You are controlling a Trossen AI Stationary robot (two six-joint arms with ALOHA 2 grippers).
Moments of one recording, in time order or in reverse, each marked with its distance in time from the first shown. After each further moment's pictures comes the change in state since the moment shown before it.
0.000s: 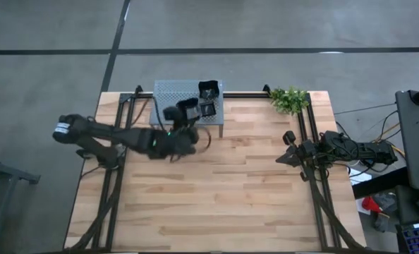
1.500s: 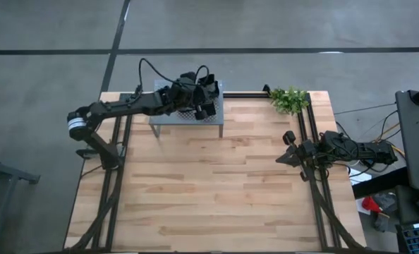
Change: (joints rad) left arm 0.544 0.138 0.010 0.405 0.707 0.233; right arm 0.000 0.000 0.000 0.000 0.000 0.000
